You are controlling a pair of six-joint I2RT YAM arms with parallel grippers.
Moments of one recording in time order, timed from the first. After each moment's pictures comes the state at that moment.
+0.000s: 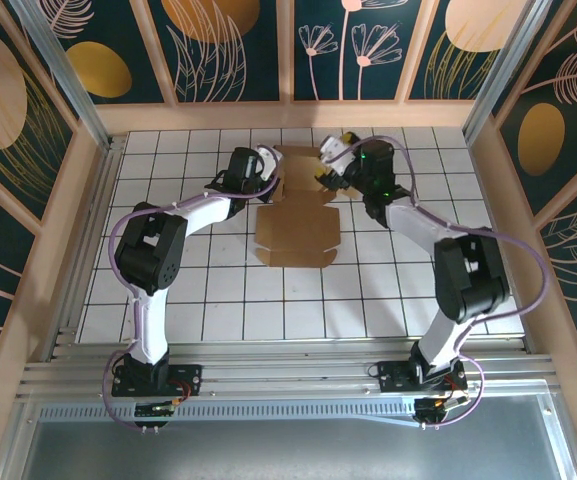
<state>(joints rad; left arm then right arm) -0.45 2.07 1.41 0.08 0.06 0.18 0.37 1.74 1.16 0.26 -0.20 -0.77</state>
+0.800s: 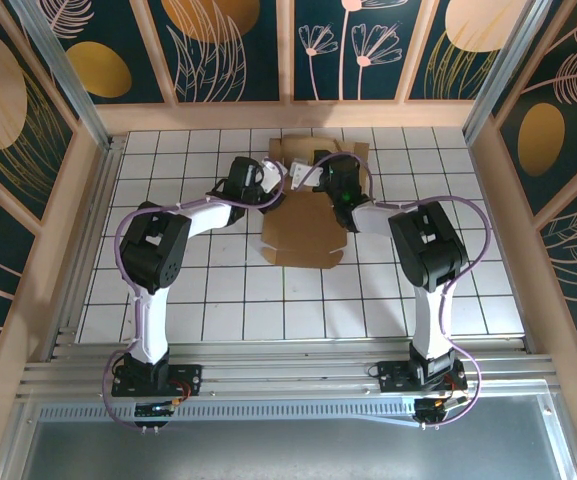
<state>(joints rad) -0.45 2.09 1.33 0.14 0.15 0.33 0.47 2.03 1.19 0.65 0.09 -1.28</state>
